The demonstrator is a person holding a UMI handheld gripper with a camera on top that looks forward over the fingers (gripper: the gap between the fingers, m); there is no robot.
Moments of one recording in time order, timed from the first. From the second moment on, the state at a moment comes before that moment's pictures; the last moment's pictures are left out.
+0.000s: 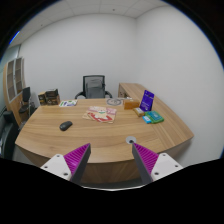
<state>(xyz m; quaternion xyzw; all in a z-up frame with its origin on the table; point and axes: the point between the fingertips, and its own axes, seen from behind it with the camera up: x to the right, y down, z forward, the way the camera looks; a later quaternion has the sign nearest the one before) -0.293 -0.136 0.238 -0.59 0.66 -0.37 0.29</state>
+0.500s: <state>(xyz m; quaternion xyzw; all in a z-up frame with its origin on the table) -0.248 -0.045 0.198 -0.61 0.64 -0.34 0.32</state>
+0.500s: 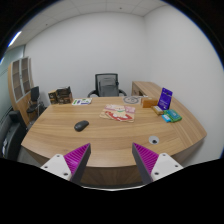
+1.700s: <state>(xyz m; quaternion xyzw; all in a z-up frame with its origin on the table) 0.007 0.157 0.010 -0.64 0.64 -0.31 0.28</state>
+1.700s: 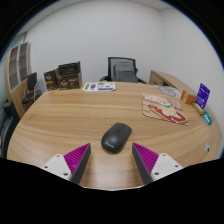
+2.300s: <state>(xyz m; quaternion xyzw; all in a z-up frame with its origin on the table) 0.086 0.166 -0.017 -0.64 0.64 -0.30 0.29</state>
